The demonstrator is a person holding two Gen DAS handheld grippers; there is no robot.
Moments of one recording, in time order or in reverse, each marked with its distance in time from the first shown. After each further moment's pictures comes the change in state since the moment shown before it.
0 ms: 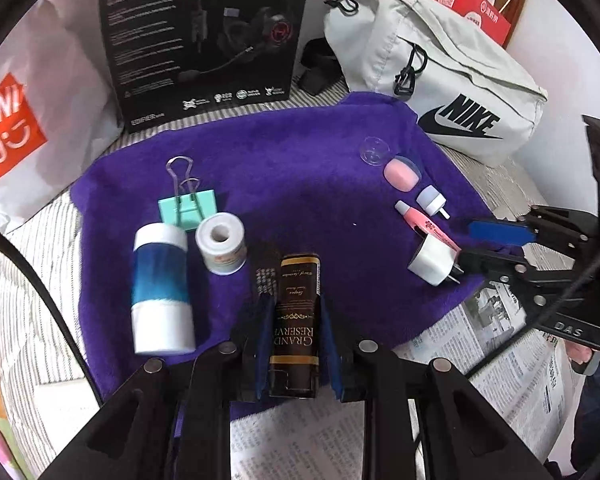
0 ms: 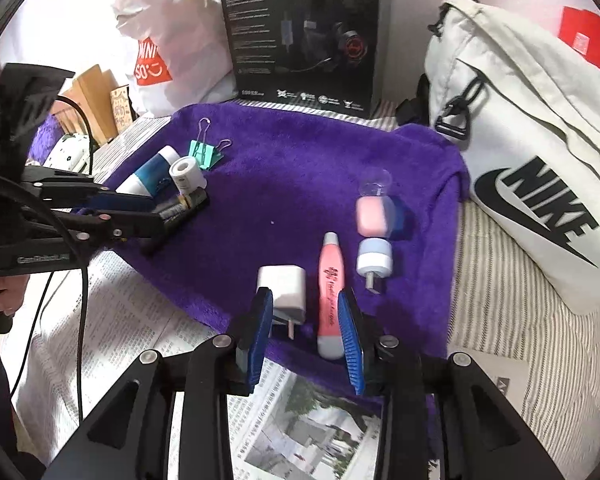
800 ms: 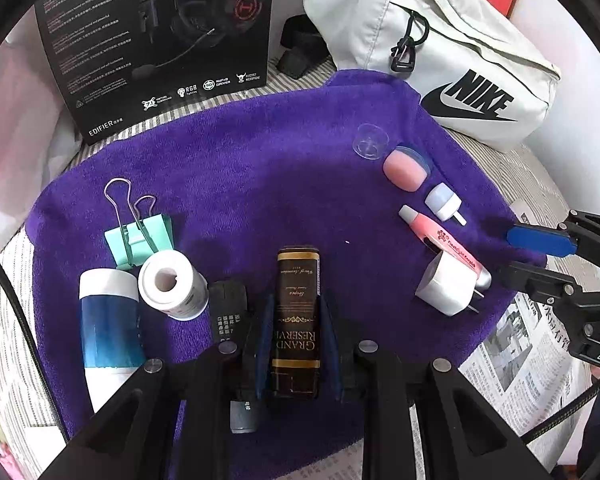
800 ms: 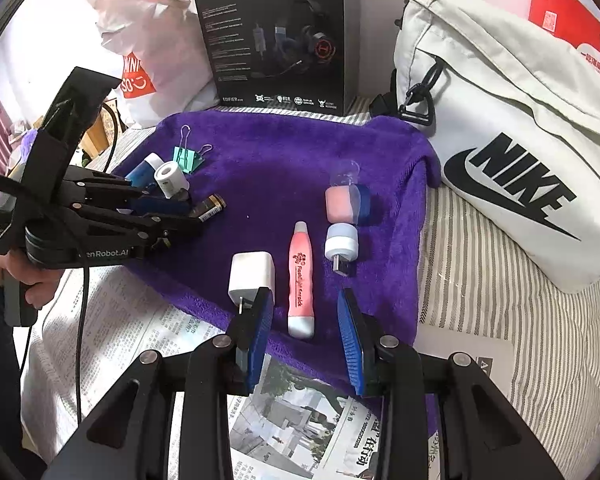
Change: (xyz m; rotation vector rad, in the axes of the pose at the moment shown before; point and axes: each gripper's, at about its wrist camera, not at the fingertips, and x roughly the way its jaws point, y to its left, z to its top) left arm 0.038 -0.014 0.017 0.053 0.048 0.013; right arm -0.011 -0.017 -0.010 0.050 -0.012 -0.012
